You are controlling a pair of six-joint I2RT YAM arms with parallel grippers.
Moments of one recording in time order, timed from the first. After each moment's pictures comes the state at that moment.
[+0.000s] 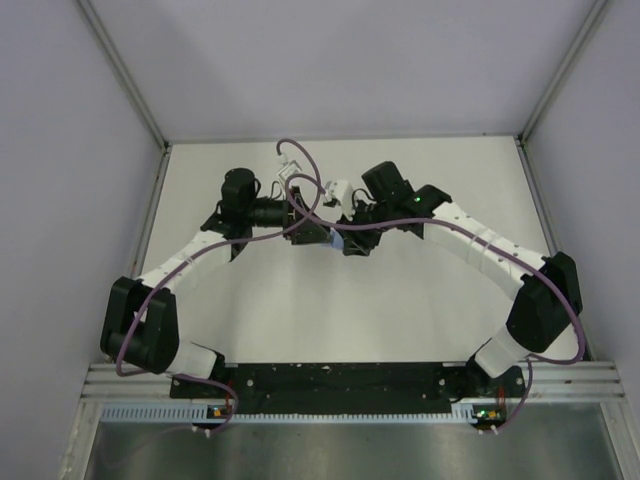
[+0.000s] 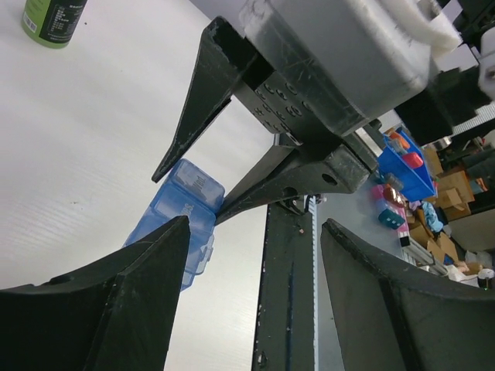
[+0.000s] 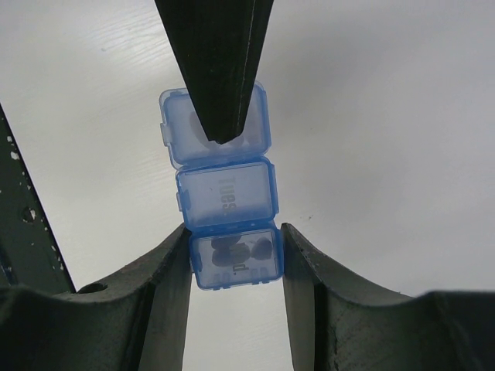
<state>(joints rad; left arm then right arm) -0.34 1.43 0.94 0.27 1.18 -0.52 0.70 1.57 1.38 -0.70 -0.40 -0.39</state>
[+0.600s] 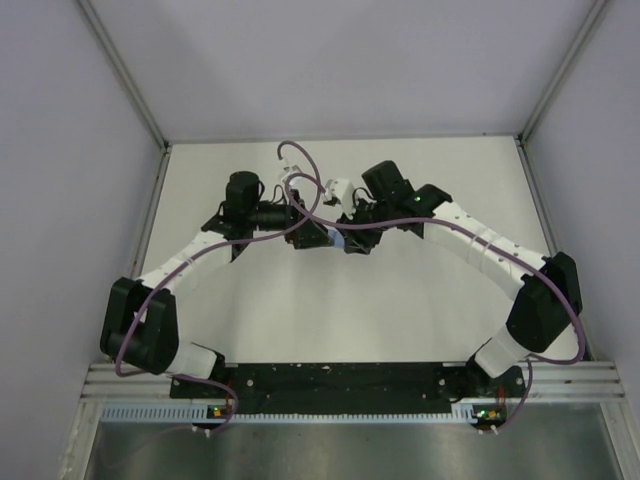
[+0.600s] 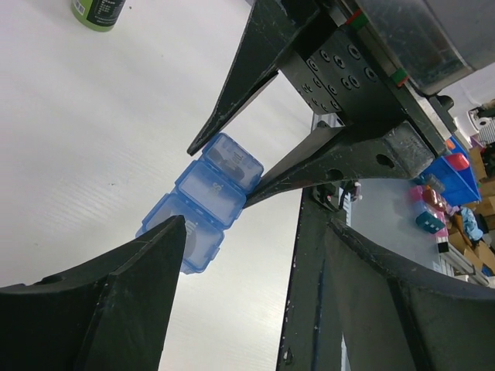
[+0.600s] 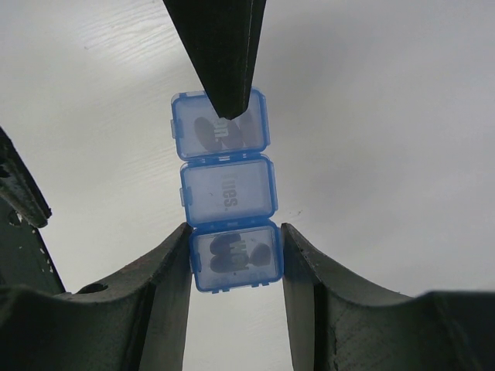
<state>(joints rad) -0.35 1.43 0.94 0.13 1.08 -0.35 0.70 1.57 1.40 -0.70 -0.36 -0.39</state>
